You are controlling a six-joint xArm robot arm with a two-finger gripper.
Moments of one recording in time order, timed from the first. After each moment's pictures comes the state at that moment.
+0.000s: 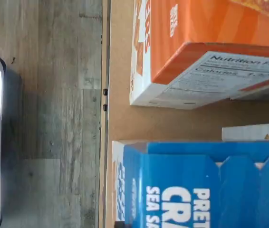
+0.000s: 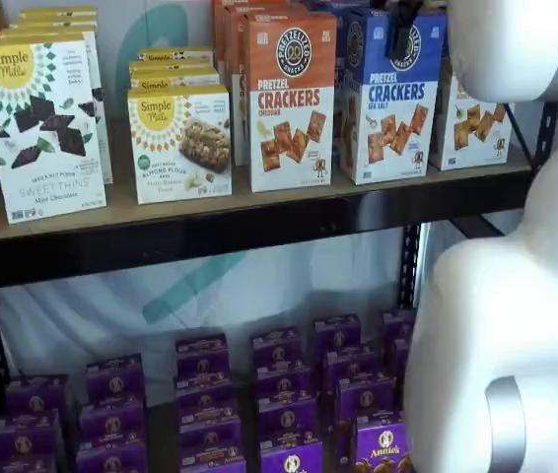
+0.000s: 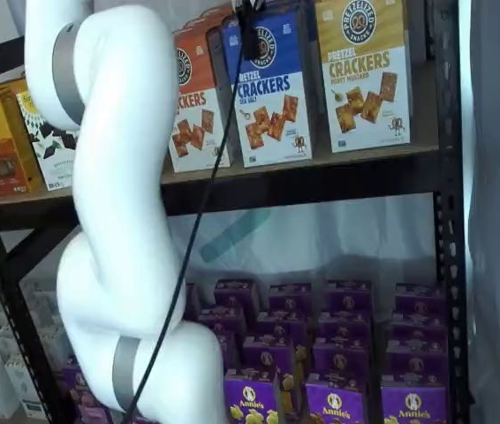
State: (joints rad) arm -0.15 -0.10 -1.82 0.10 1.78 -1.69
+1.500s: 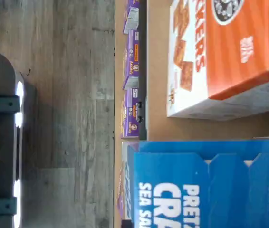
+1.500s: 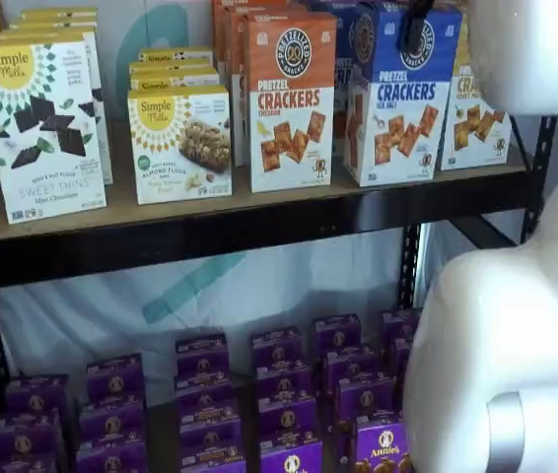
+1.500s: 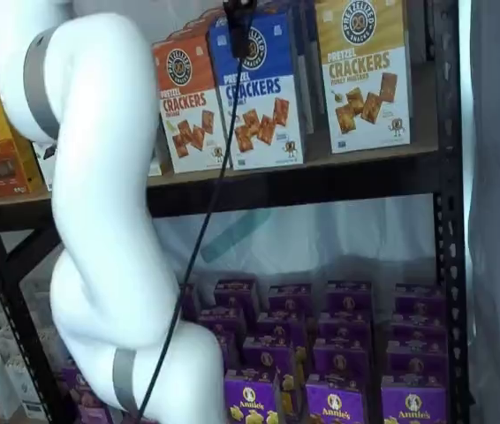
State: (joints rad) arm -0.18 -0.24 -1.73 0.14 1.84 -1.70
